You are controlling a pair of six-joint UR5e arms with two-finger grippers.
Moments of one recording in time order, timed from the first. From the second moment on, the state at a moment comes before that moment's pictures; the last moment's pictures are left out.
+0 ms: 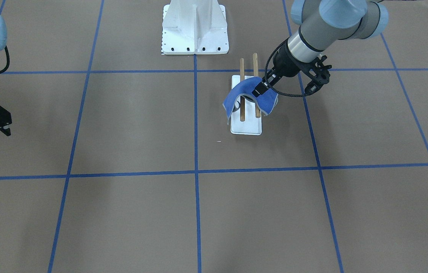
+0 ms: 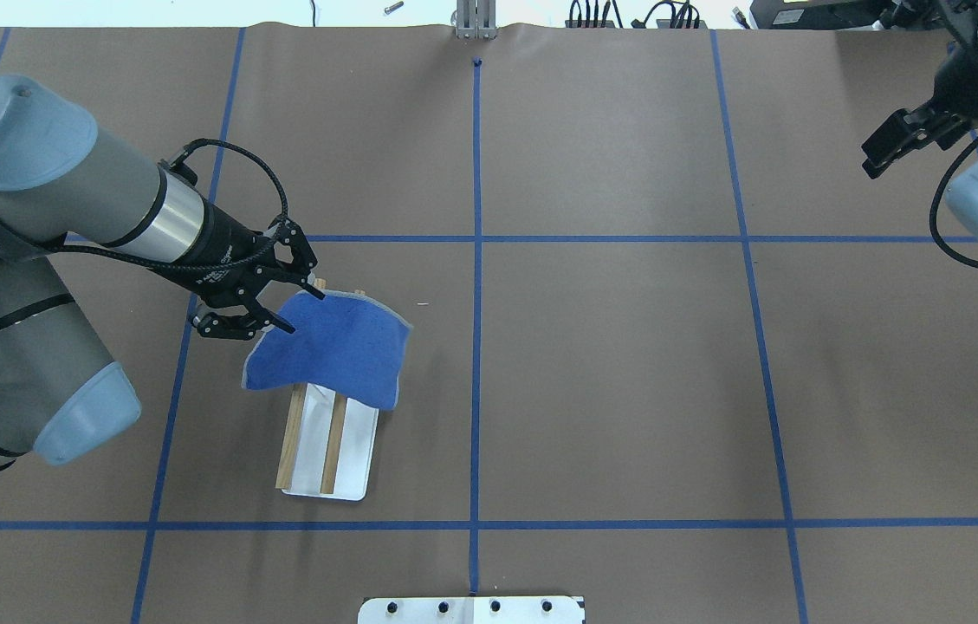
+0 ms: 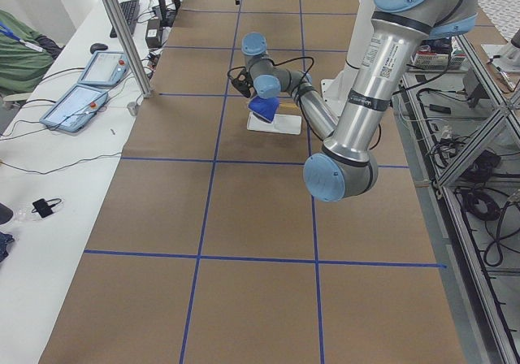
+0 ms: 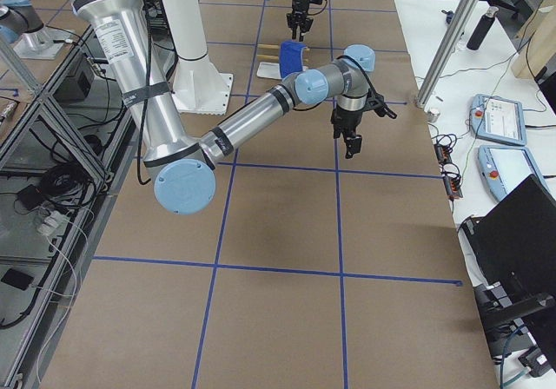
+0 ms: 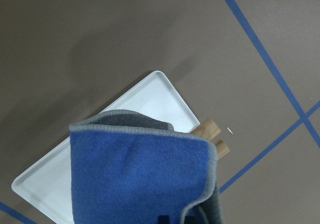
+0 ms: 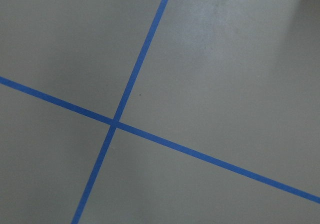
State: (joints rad) left arm -0.75 -1.97 -1.91 -1.86 -2.25 -2.03; right arm 1.17 -1.21 1.83 -1.83 2.18 0.17
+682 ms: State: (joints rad) left arm -0.91 -1.97 -1.86 -1.86 -2.26 -1.77; right arm 1.19 -1.22 1.82 -1.83 2.18 0.14
